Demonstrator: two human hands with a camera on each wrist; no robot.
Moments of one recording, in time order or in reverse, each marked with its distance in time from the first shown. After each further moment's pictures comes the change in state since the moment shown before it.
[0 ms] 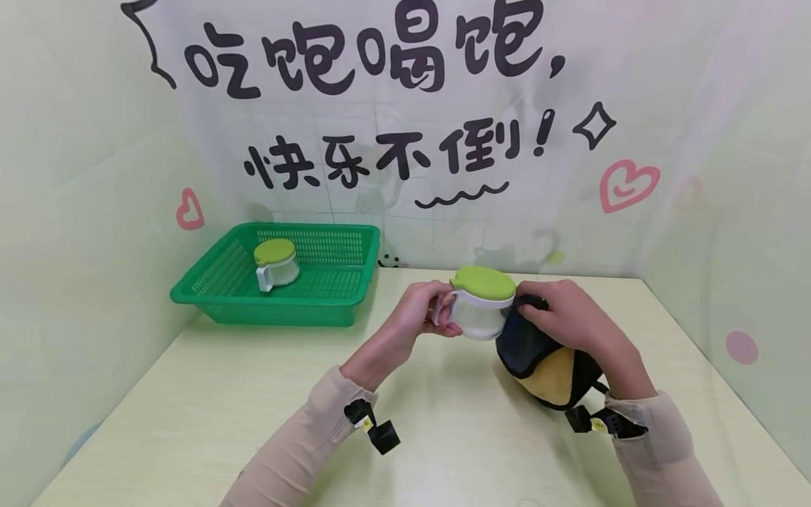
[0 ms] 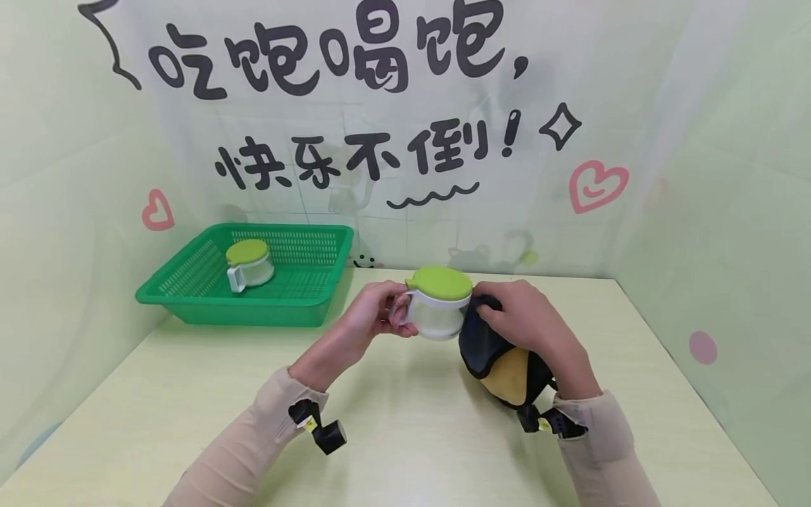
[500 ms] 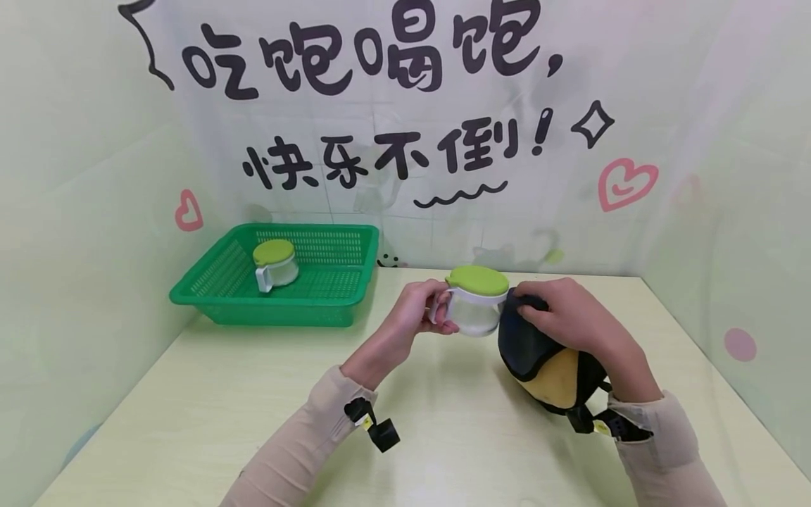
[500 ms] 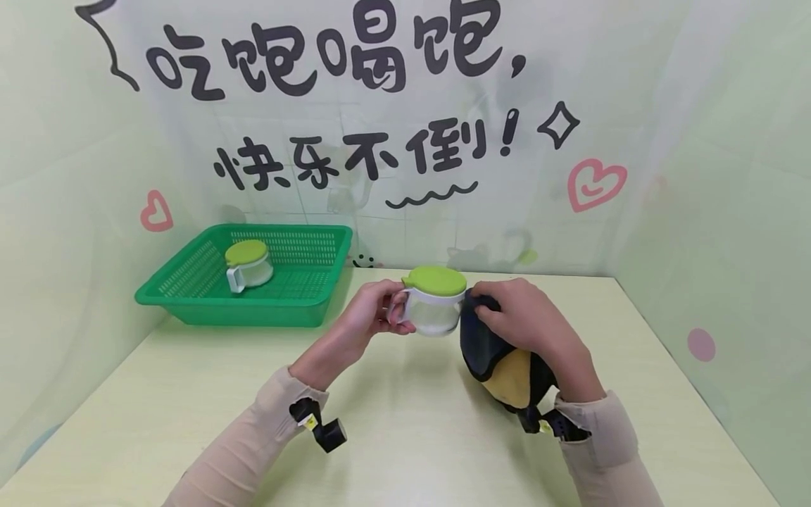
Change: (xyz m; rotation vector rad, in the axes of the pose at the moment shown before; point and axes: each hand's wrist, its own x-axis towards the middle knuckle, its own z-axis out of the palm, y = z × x) left_hand 0.004 -0.003 -0.001 -0.015 0.044 -0.009; right_hand -0.005 -0.009 -0.010 -0.004 -0.025 -0.018
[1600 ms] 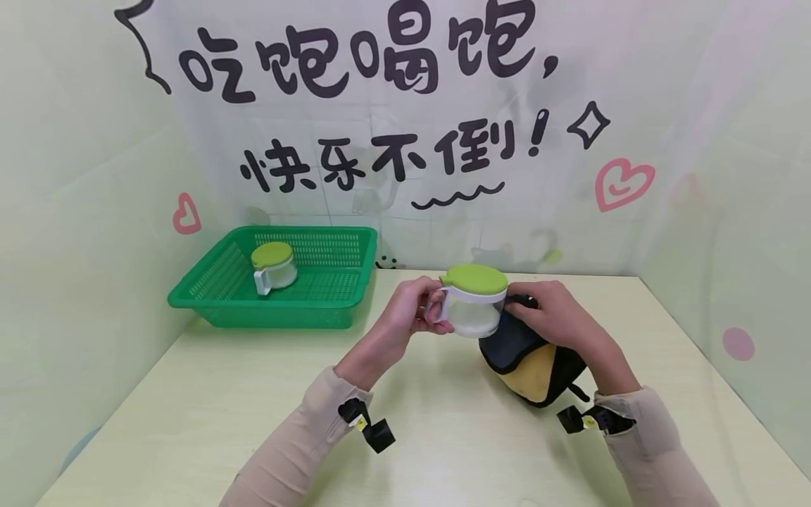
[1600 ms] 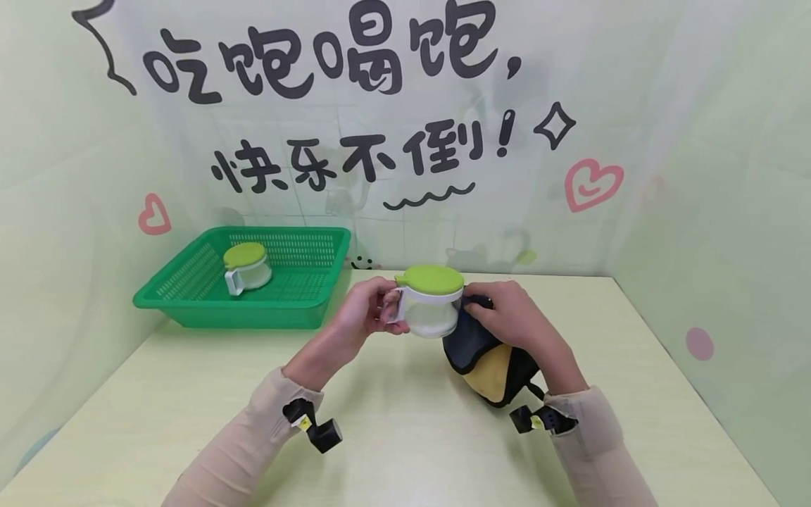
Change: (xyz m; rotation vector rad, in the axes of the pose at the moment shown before) left_hand -0.002 0.005 -0.003 -0.030 -0.007 0.017; right_hand 0.012 0.015 0.024 0.136 0.065 0.003
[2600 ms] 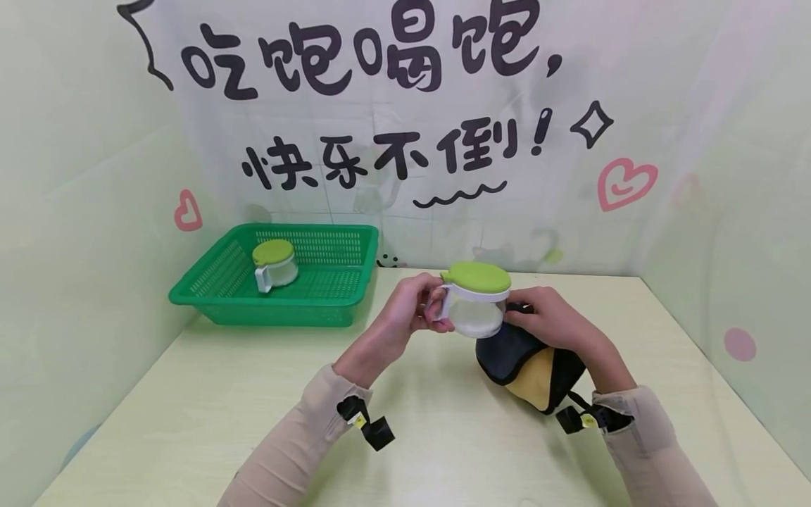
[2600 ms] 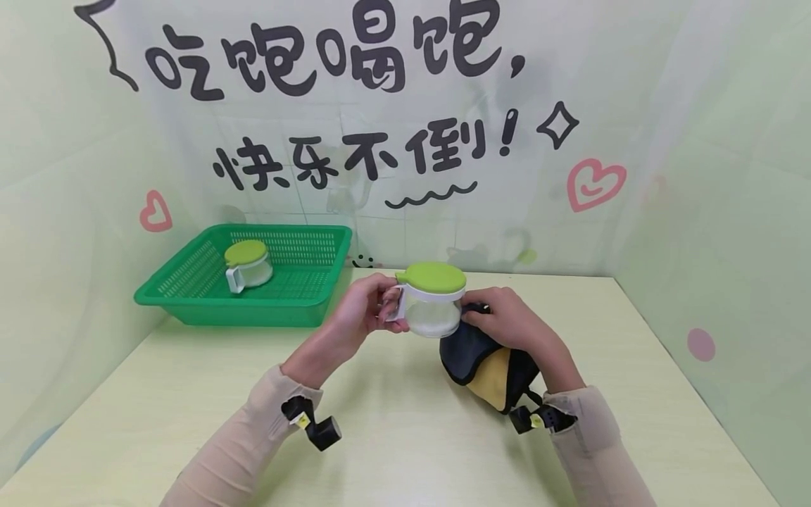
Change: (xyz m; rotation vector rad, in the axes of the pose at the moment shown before) left_hand -0.002 0.003 -0.002 -0.031 -0.024 0.012; right_hand 0.003 0.008 0.012 0.076 -0.104 0.009
